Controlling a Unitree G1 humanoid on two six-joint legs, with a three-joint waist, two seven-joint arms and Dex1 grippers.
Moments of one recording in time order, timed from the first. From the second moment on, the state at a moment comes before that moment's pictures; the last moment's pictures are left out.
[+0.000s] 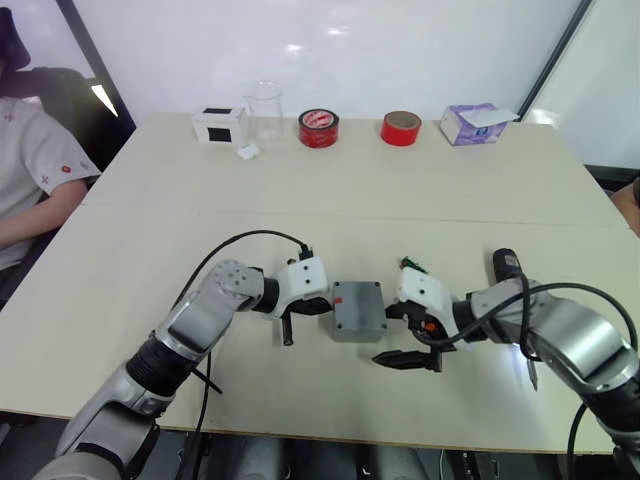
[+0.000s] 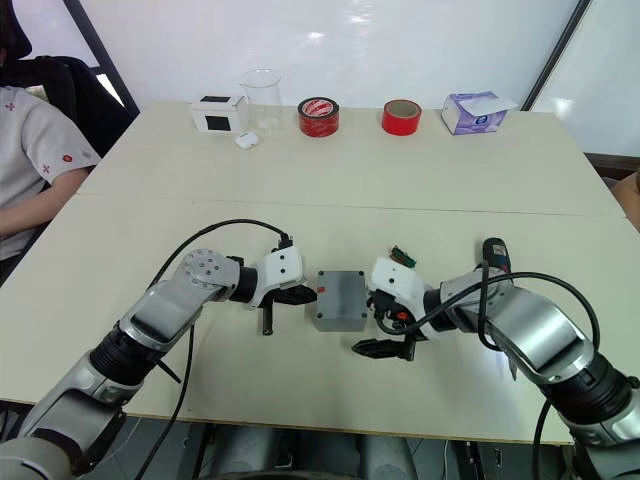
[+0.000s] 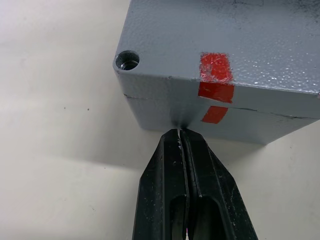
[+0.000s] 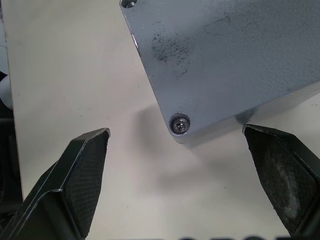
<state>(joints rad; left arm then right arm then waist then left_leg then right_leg) -0.55 0.52 -0.46 -0.16 -0.06 0.62 -1.02 -0.40 -0.92 0.29 -0.53 0.51 1.06 0.92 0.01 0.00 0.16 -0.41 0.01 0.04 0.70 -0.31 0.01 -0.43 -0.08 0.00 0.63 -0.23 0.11</state>
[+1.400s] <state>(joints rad) -0.59 0.53 -0.26 -0.40 -0.37 0.87 -0.96 -0.31 -0.91 0.04 -0.25 0.48 0.93 0.85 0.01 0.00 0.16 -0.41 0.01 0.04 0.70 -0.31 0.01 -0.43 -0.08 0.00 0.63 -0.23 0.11</state>
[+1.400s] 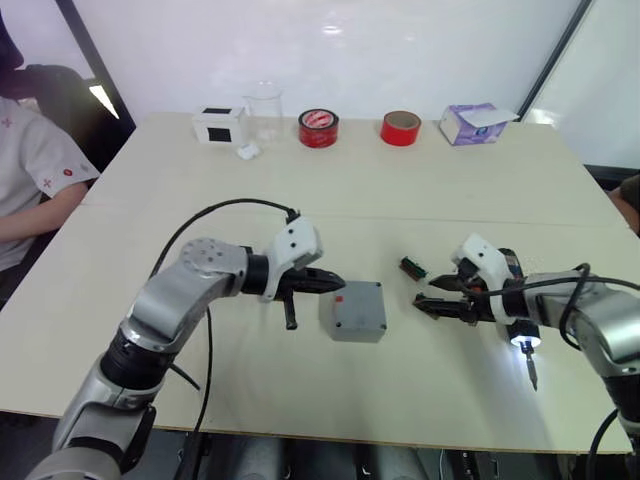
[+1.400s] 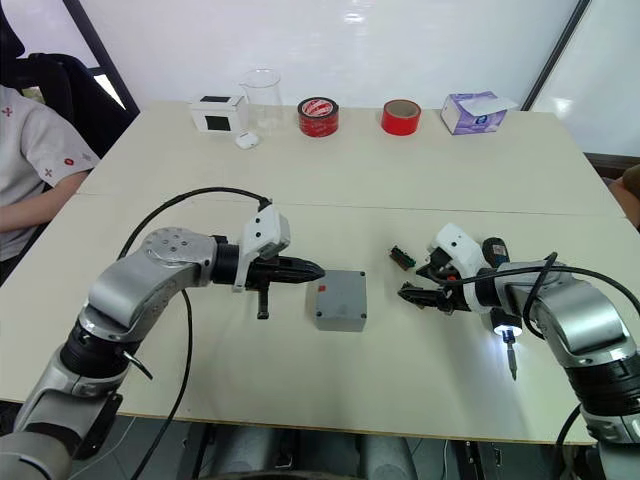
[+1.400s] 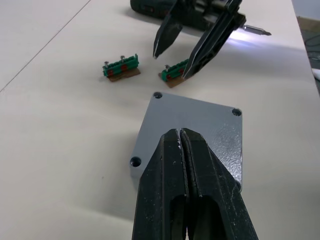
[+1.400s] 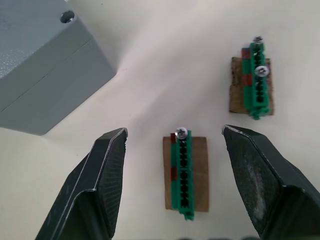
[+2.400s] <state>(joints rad) -0.56 0.57 -0.29 -0.31 -0.38 0.79 -0.94 -0.33 -0.89 -0.02 -0.27 0.49 0.96 0.83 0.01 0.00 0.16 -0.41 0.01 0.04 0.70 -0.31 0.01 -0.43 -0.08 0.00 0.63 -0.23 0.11</state>
